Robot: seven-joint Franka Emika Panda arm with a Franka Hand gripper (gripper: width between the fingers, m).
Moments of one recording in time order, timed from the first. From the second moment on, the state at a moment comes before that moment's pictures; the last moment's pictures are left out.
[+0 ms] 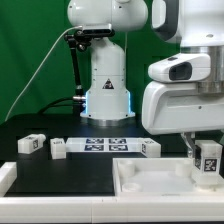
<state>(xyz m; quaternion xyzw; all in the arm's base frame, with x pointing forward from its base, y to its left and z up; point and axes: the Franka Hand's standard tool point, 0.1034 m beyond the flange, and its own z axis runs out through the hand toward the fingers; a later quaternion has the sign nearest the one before) 0.619 0.124 0.078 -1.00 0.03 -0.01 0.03</state>
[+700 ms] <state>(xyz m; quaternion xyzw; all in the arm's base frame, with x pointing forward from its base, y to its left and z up) 0.620 0.129 0.076 -0.91 0.42 0.00 0.03</state>
